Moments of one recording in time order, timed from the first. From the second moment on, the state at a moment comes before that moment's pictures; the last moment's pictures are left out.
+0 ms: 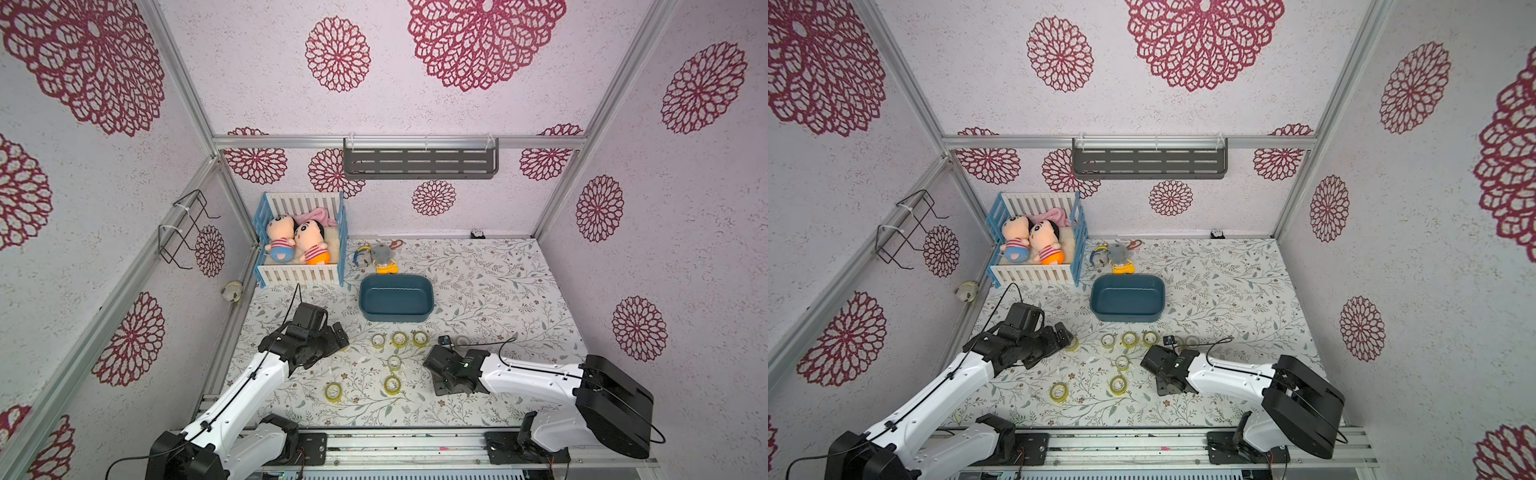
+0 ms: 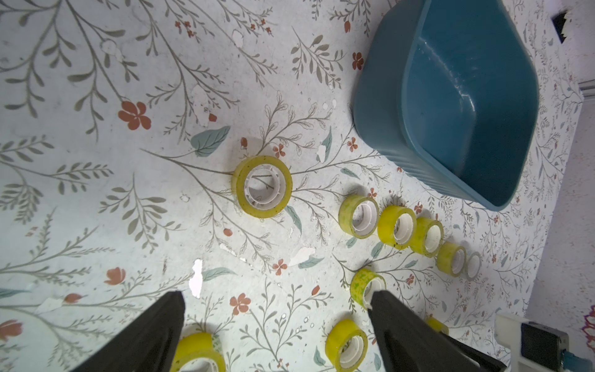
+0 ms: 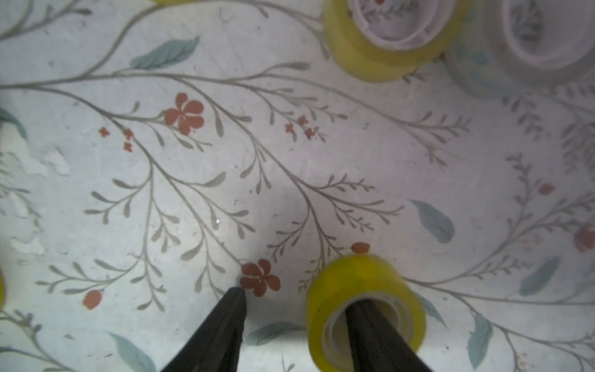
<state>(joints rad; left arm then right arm) -0.35 1.05 0.68 -0.67 0.09 -0.82 0.98 1.40 0.66 -0.61 0.21 0.82</state>
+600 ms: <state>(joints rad) -0.35 0.94 0.95 -0.89 0.03 -0.78 0.97 1.08 0.67 -0.69 0.22 0.85</state>
